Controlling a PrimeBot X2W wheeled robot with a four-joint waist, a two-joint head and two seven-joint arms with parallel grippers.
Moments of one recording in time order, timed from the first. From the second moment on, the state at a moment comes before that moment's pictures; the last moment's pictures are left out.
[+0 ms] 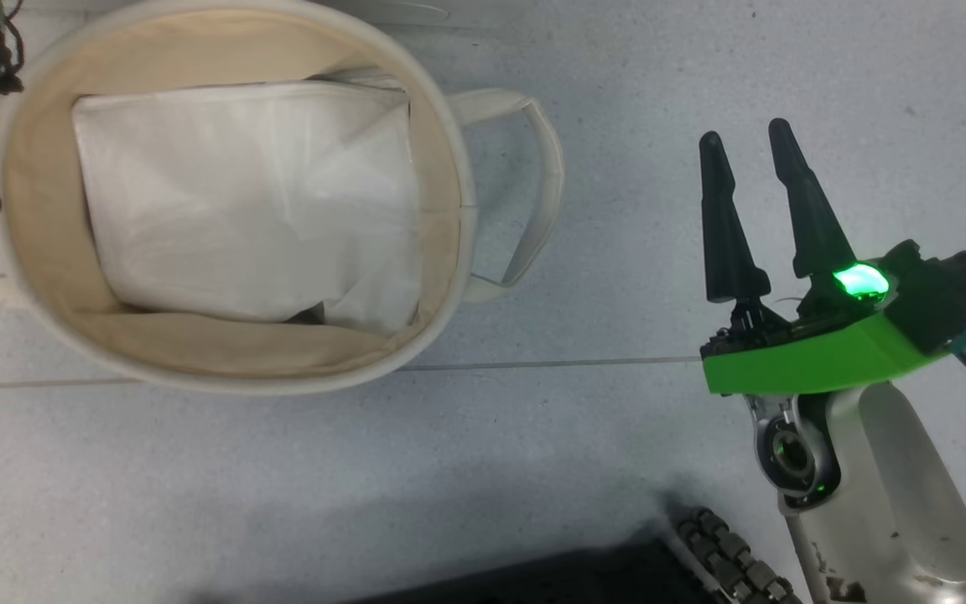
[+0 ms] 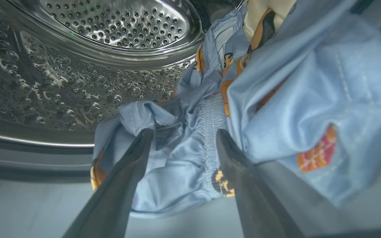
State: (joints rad) left arm -1.48 0.29 -0.34 1.02 0.26 0.23 0.04; right arm -0.43 -0.05 0.18 0.03 0.38 0.13 -0.25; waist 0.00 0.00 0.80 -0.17
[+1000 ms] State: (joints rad) left arm -1.45 0.23 -0.31 1.11 0.11 0.29 -0.25; right arm -0.42 -0.05 0.19 0.05 0.35 0.13 -0.25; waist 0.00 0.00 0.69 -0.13
